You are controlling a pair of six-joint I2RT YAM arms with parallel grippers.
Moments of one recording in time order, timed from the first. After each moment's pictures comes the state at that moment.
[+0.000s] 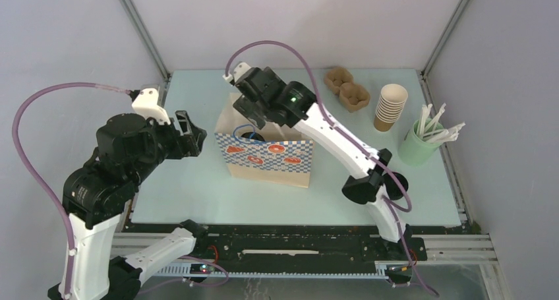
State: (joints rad) left arm -0.49 0.89 1.69 -1.22 -0.23 -0.32; right arm 1.00 2.15 2.65 -1.27 0.53 -0.11
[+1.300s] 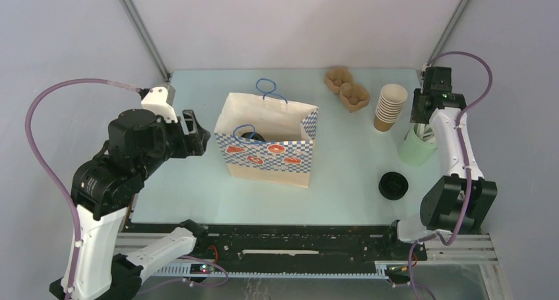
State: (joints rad) left arm -0.49 0.92 1.66 -1.23 -0.23 -0.32; right arm -0.16 1.47 1.42 -0.82 0.26 -0.03
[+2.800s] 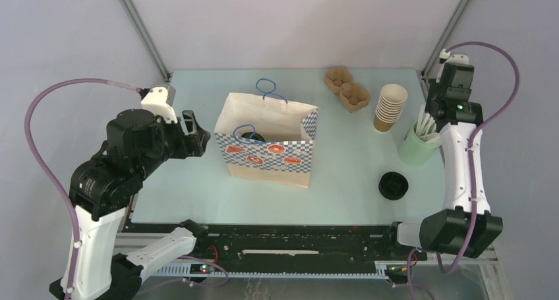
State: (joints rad) left arm -0.49 0.92 1.68 -1.24 -0.21 -0.31; right arm -0.19 1.32 1.42 -0.71 0.24 -0.08
